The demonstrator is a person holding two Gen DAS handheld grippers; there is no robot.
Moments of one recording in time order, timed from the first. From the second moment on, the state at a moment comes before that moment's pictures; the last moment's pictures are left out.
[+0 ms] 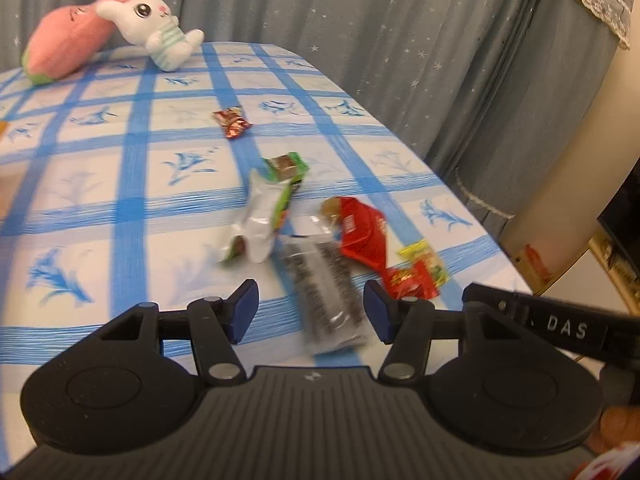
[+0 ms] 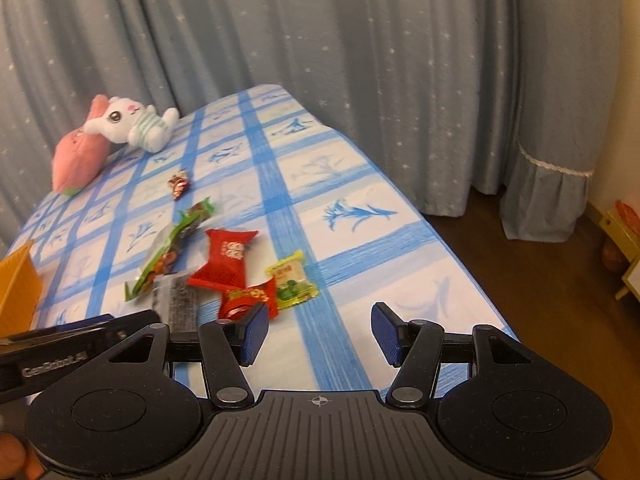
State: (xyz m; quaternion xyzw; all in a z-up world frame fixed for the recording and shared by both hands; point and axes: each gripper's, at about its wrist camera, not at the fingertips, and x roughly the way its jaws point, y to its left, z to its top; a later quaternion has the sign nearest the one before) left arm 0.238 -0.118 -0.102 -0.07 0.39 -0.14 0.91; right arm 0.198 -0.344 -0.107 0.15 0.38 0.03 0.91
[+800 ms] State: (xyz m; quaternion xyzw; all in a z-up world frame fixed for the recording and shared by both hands) left arm 0.196 -0.048 -0.105 0.01 0.40 -0.12 0.91; right arm 0.227 -0.309 -0.122 0.14 0.39 0.10 0.91
